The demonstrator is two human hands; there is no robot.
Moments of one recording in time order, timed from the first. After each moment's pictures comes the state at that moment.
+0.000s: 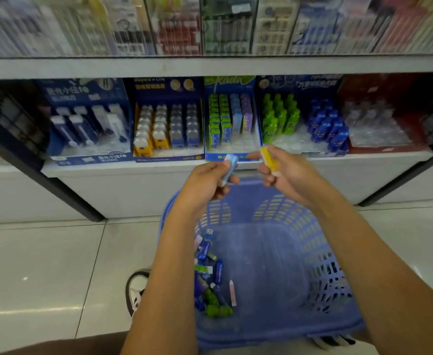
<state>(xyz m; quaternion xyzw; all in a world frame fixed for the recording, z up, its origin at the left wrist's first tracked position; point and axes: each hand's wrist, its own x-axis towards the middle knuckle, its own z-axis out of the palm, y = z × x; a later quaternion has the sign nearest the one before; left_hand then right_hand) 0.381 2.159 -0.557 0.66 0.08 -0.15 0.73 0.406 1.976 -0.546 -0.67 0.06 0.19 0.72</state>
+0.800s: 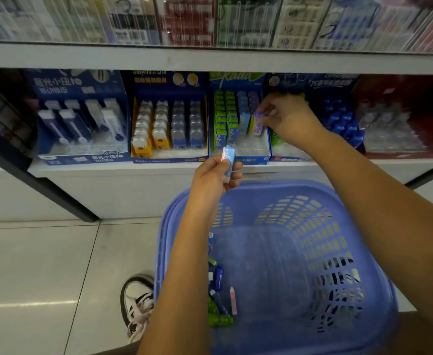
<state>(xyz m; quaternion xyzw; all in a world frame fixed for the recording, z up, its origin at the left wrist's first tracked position) 0.399 2.149 -0.566 0.54 0.16 -0.08 0.83 0.521 1.983 -0.524 -0.96 -0.12 -0.05 0.25</state>
